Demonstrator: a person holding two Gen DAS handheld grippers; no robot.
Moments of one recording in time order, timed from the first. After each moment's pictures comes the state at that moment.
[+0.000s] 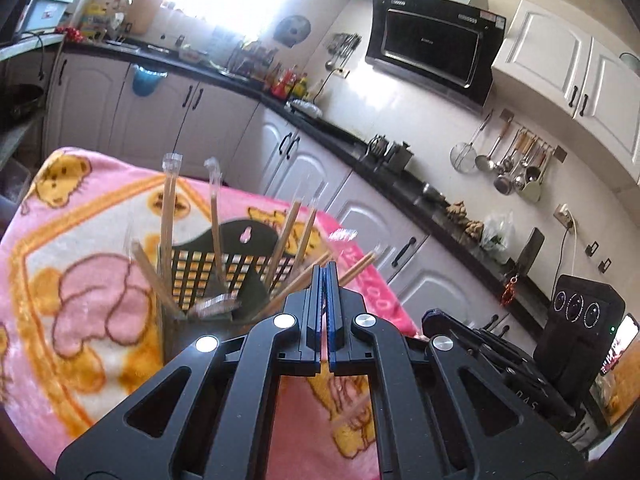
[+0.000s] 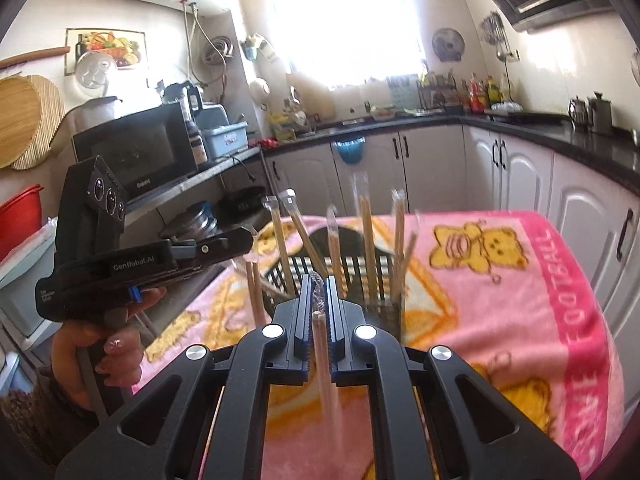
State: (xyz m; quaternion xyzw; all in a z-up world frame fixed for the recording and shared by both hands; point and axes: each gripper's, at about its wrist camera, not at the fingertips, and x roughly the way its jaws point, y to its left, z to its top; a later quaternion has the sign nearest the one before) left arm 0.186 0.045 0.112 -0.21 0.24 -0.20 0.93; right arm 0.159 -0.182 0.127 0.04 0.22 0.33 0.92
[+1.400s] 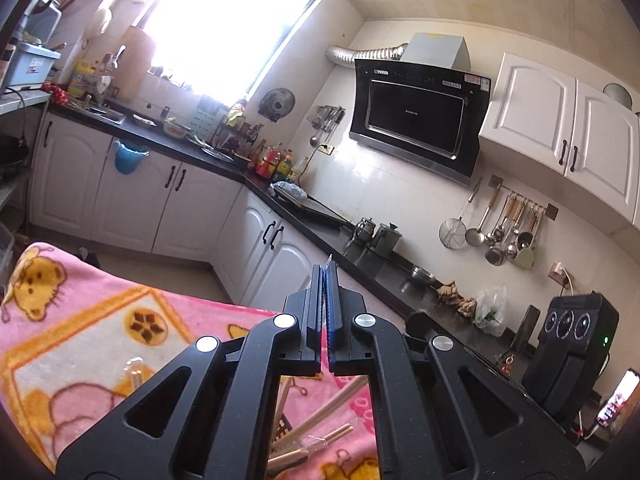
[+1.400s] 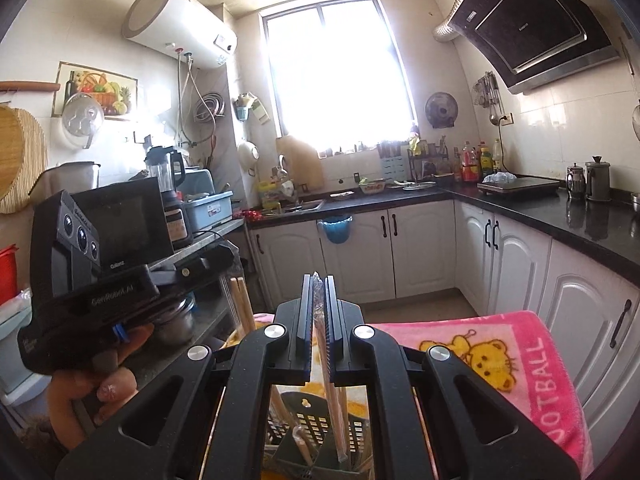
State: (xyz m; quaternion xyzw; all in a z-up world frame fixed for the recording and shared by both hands) left arm 0.255 0.052 0.199 -0.22 0.11 -0.20 0.95; right arm 0.257 -0.164 0.211 0.05 0.12 0.30 0.94
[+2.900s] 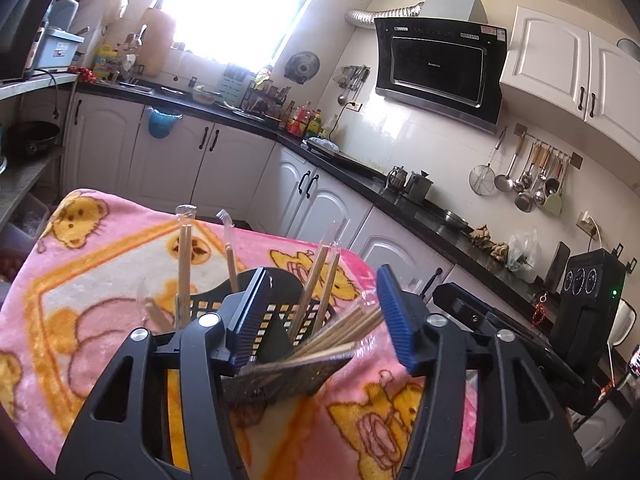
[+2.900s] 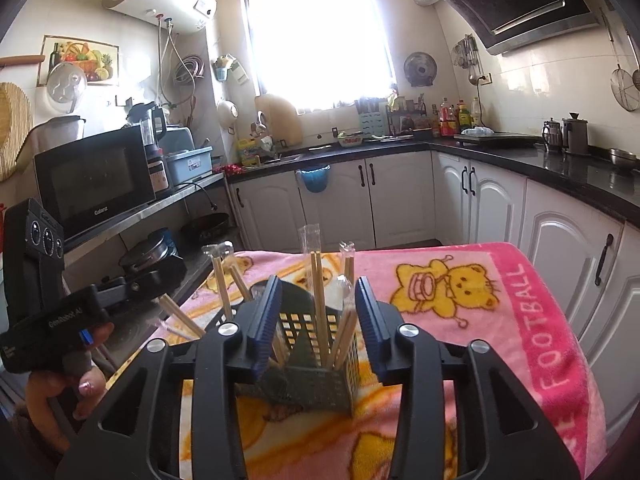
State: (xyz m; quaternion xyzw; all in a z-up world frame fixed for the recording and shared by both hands) left arm 0.193 0.042 0.113 -0.18 0.18 -0.15 0.95; right arm 0.207 -0.194 0.125 0.04 0.19 0.26 0.95
